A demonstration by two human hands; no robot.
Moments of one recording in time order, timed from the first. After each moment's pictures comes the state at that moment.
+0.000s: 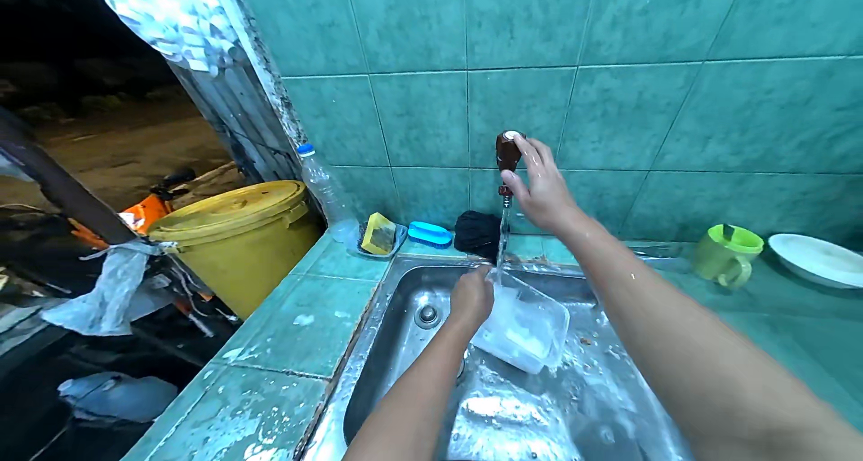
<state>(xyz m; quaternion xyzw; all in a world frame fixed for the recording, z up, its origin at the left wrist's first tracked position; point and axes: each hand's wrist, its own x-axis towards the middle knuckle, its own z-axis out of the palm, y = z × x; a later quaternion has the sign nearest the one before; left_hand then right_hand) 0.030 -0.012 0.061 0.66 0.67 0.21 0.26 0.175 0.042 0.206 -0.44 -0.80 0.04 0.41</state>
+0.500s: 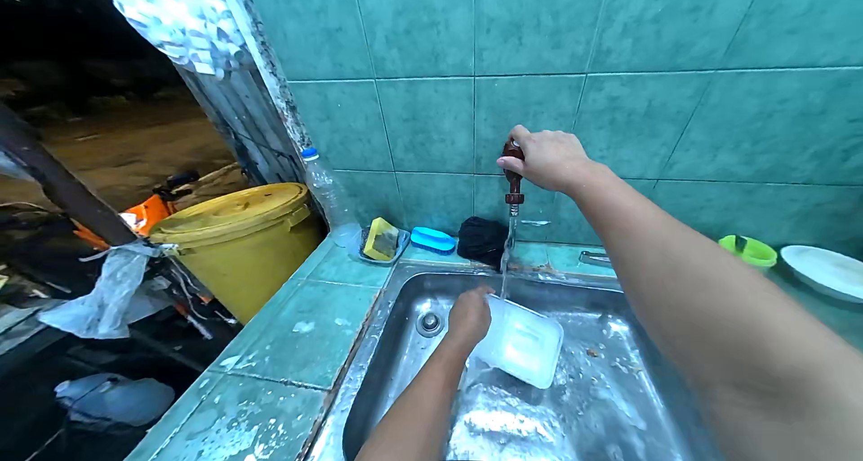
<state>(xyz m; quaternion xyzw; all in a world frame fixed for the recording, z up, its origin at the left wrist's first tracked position) 0.016 -0.004 0.032 0.67 0.67 0.14 0.29 0.164 0.076 0.278 -0.53 -0.83 -0.09 0.13</state>
